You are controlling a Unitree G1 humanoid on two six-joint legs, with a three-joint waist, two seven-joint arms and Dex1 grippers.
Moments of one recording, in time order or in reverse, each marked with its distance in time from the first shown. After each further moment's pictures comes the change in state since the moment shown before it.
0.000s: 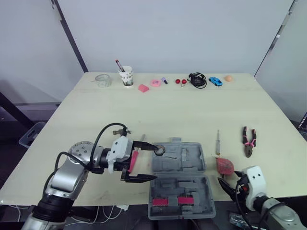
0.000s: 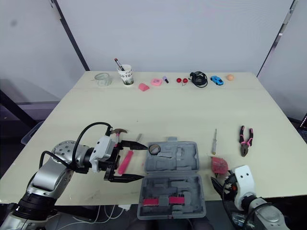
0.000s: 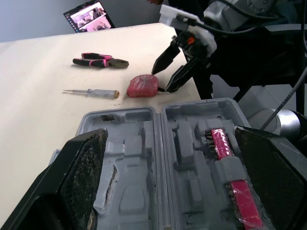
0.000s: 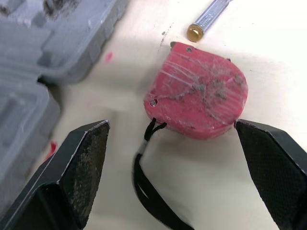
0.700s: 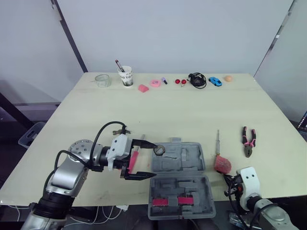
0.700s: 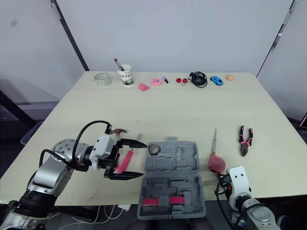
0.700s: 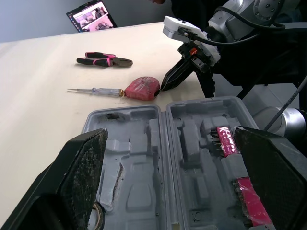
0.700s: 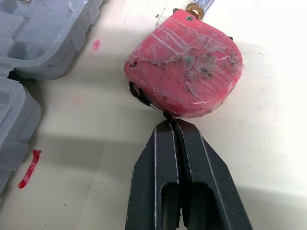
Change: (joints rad) left arm -0.020 -0.001 -0.001 0.040 0.004 -0.018 -0.006; right arm -0.007 0.046 0.022 0.028 -0.070 -0.002 -0.075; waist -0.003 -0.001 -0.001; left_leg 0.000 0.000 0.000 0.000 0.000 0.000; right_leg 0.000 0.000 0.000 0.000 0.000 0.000
